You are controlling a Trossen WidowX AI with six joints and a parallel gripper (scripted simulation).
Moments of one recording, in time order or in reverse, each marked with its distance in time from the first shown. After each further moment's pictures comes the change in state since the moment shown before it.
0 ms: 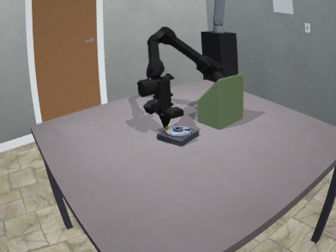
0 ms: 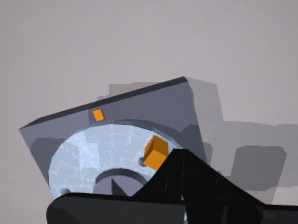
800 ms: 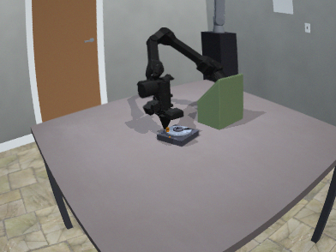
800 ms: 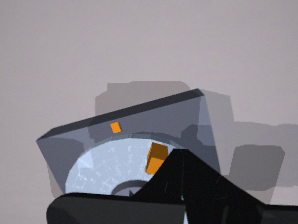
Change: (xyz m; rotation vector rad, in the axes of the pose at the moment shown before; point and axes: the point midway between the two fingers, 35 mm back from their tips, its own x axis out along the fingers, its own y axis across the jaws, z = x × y) arm -0.001 0.011 0.008 0.001 -0.002 -0.001
